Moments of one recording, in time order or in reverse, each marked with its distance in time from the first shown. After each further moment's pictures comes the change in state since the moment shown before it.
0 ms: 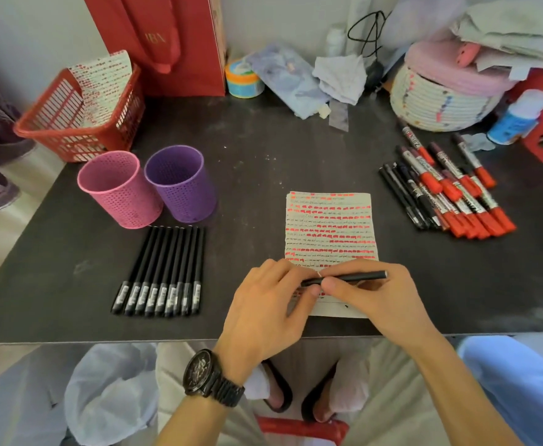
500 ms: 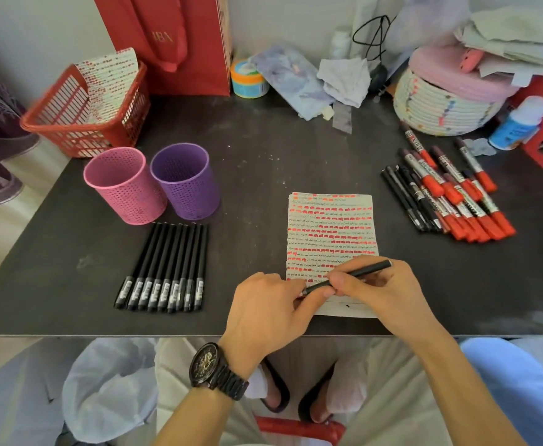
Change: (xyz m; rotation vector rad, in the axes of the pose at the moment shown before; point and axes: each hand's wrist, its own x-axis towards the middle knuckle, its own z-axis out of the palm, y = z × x) left_hand 0.001 0.002 0.000 0.181 0.049 0.028; right_hand 0.003 -0.008 -0.003 -0.014 -0.027 0.066
